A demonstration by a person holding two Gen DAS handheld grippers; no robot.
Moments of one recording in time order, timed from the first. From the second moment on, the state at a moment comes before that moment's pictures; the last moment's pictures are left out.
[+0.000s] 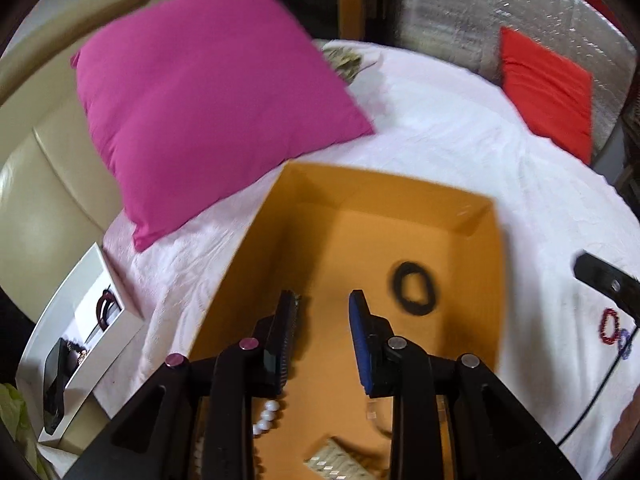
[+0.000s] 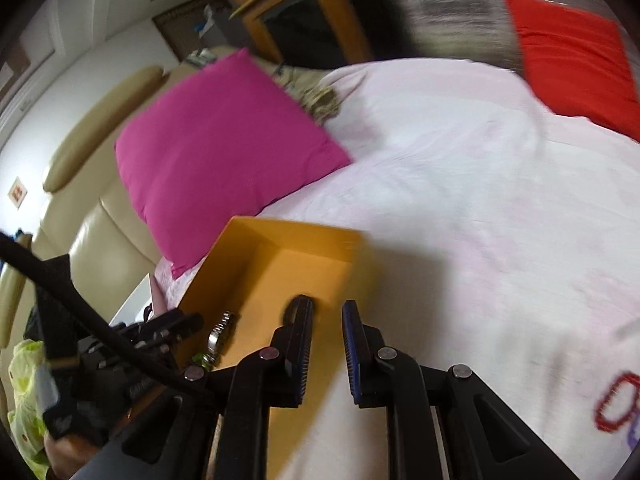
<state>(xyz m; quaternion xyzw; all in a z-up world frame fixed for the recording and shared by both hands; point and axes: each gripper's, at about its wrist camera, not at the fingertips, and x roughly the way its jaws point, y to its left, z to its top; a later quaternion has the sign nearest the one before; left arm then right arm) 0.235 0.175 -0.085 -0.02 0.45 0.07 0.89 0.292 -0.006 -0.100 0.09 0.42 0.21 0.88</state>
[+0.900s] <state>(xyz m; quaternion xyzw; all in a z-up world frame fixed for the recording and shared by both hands) 0.215 -0.095 -0.103 0.19 0.39 -0.12 0.89 0.158 -0.347 -0.140 0.27 0.40 0.04 0.87</state>
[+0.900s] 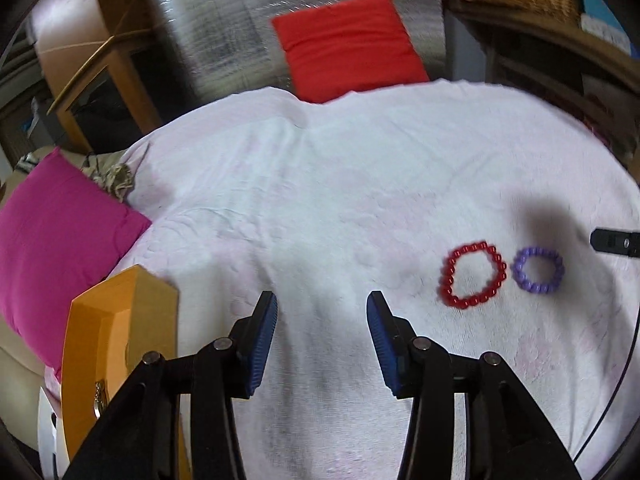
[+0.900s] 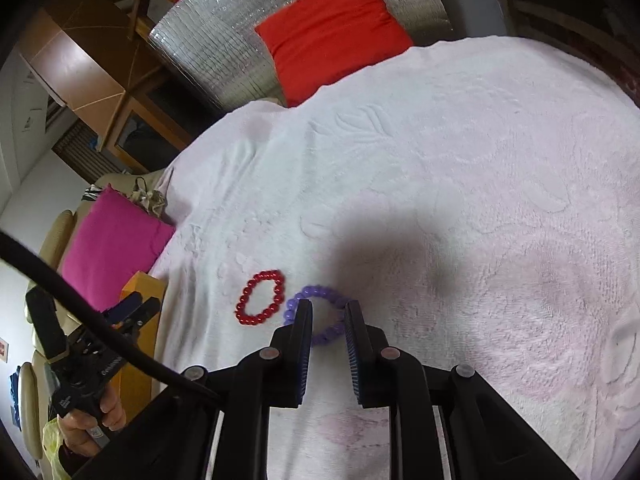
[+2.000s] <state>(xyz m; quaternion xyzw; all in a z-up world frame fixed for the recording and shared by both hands) 0.224 -0.150 -0.146 0.11 0.45 -0.20 0.86 0.193 -0.297 -0.174 0.09 0.42 -0.03 0.90</state>
